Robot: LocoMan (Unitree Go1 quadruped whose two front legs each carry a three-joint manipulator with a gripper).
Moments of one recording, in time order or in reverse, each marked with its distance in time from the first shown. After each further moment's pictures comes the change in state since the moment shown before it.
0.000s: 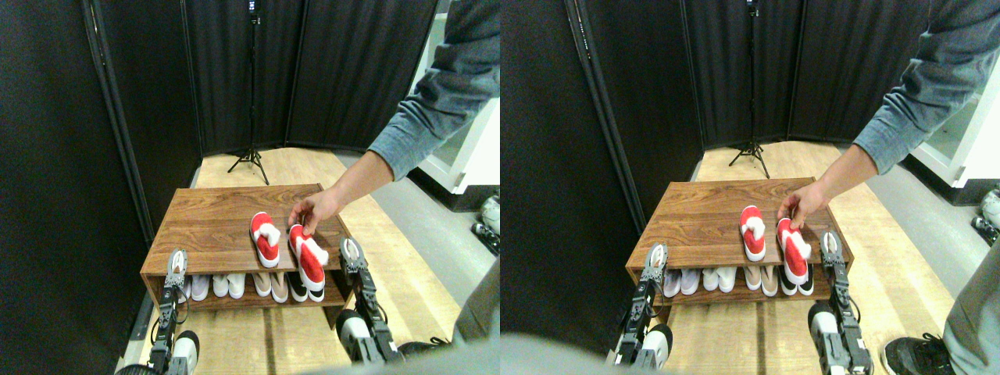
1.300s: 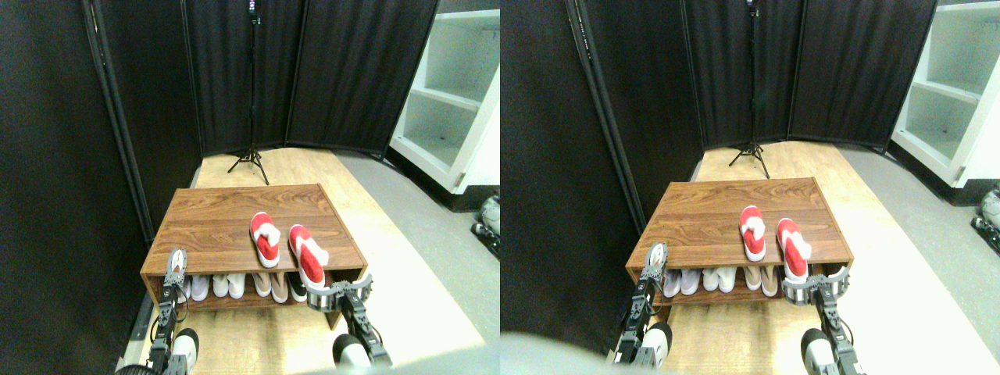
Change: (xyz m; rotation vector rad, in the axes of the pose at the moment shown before) right arm -0.029 -0.013 -0.043 0.063 0.407 -0.082; left arm 0.001 -0.002 0.003 0.017 0.006 -0.016
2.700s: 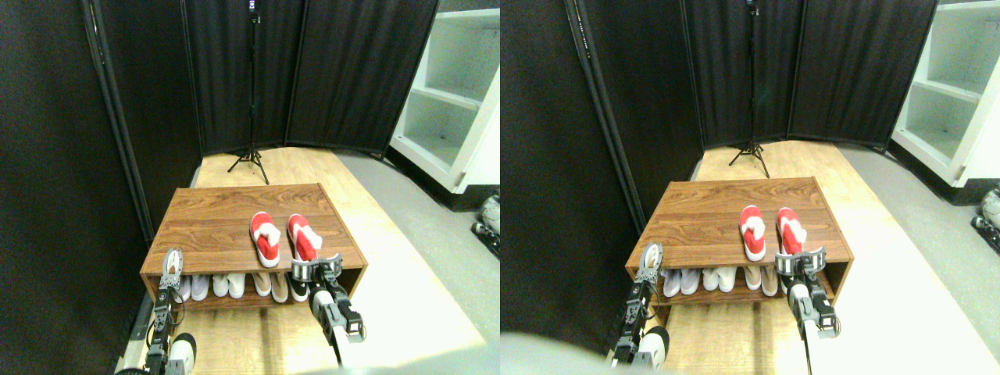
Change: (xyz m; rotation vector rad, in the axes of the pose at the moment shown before) right arm 0.079 -0.034 -0.004 0.100 0.030 -0.139; left arm -0.005 -0.003 0.008 0.049 -0.037 -0.034
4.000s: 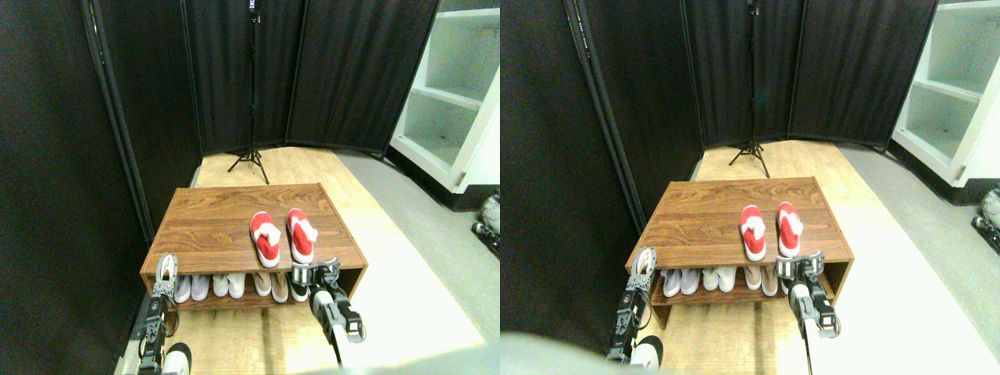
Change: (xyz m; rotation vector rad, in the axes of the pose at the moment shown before) right arm -0.004 -0.011 -0.001 0.070 0.049 -0.036; left arm -0.012 -0.005 0.008 0.018 -0.006 -0.019
